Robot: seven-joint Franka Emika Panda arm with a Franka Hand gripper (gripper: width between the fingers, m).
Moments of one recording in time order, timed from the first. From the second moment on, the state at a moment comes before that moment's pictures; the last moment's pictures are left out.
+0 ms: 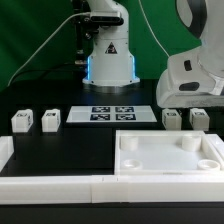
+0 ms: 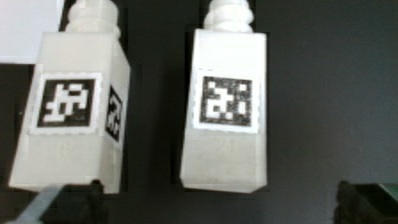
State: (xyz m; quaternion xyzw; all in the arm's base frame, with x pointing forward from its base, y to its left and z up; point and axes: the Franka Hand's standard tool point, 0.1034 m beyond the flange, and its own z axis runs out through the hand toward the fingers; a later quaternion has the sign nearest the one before) arm 0.429 0.170 0.035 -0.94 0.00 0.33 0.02
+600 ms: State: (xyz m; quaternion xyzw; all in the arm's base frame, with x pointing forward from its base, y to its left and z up) arm 0.421 0.178 0.030 -0.93 -0.05 0.35 0.04
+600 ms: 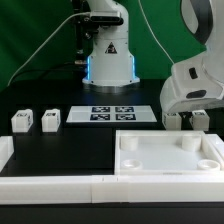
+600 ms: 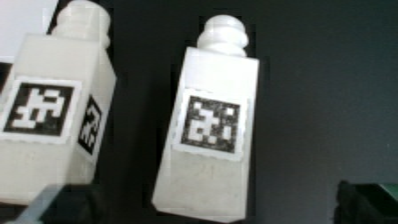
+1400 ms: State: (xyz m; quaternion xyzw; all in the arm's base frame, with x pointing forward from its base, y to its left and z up) arm 0.402 0.187 0.018 -0.88 -0.02 0.47 0.00
